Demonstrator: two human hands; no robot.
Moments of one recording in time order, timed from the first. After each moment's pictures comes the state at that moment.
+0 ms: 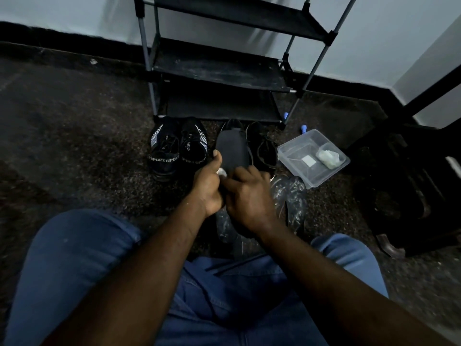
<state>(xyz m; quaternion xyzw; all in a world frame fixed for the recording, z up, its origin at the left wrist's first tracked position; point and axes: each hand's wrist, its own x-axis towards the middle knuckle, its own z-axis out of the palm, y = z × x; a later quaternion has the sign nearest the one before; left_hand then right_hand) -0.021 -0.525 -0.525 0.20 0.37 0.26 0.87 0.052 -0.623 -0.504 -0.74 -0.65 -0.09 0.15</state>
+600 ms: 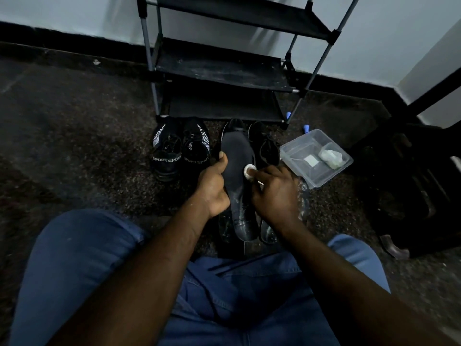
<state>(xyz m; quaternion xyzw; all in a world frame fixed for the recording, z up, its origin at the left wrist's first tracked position) -0.020 -0.529 -0.523 0.20 0.35 0.24 0.88 0.093 -0.633 -0.507 -0.82 -0.54 -0.06 0.19</state>
